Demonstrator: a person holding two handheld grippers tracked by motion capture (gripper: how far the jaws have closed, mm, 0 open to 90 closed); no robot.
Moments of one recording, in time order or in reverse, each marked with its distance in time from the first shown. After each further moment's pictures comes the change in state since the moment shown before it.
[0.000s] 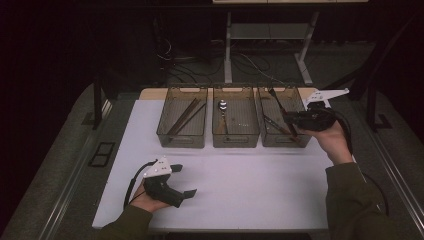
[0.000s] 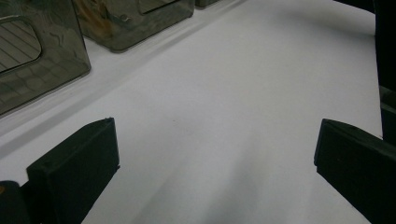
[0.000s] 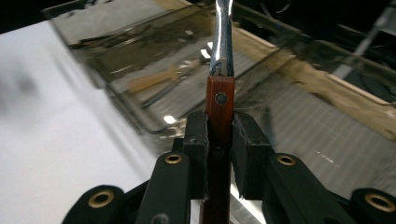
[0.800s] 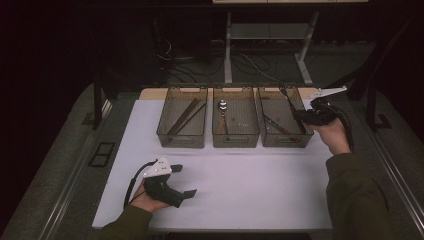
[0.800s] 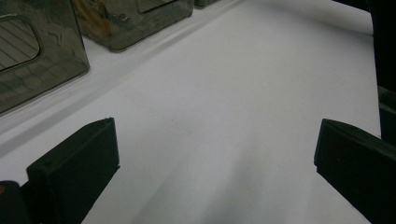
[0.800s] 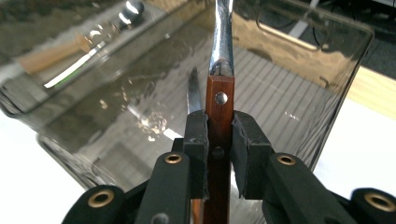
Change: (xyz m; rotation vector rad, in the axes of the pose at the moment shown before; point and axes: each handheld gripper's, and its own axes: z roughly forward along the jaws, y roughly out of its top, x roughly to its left) left arm 0.000 0.000 0.000 -0.002 -0.006 -0.003; right arm -0.052 -0.021 0.026 0.119 -0.157 0.095
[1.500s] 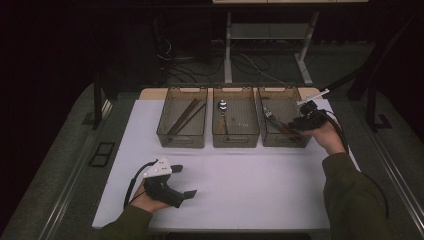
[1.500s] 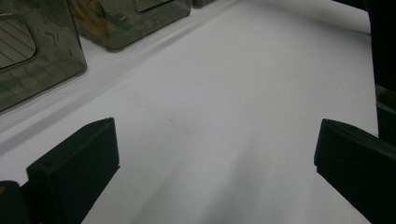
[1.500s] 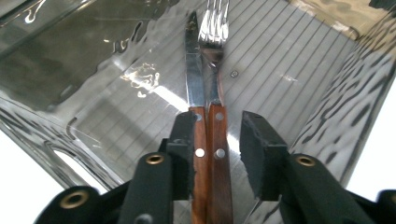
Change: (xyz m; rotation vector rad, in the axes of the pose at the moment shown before) left arm -0.001 0.000 0.000 0.003 -0.007 0.001; right arm 0.007 -0.004 0.026 0.189 -0.029 -0.043
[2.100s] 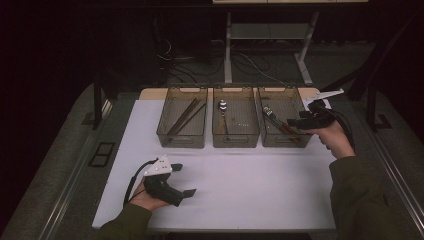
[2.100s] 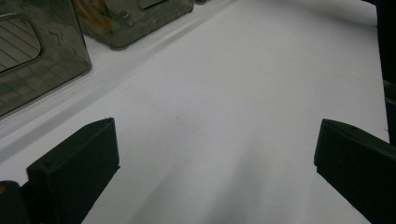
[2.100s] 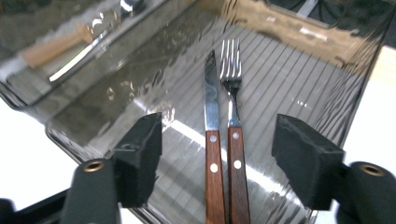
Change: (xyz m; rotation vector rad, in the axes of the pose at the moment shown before) left arm 0.005 0.001 0.002 0.017 0.003 0.017; right arm 0.001 -0.005 -0.025 -0.175 0.047 0.089
